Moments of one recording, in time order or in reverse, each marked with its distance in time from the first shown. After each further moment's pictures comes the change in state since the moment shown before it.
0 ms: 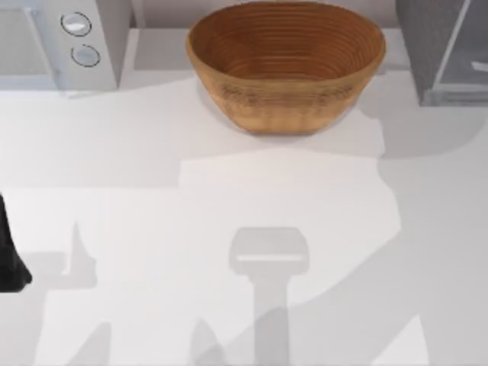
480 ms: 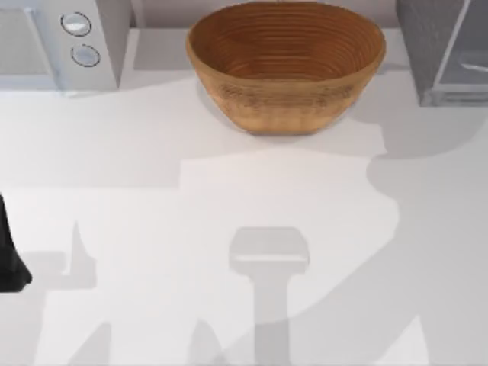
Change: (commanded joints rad) left arm 0.000 0.000 0.000 0.000 0.000 0.000; right arm -0.005 -0.052 -0.036 -0.010 -0.007 0.000
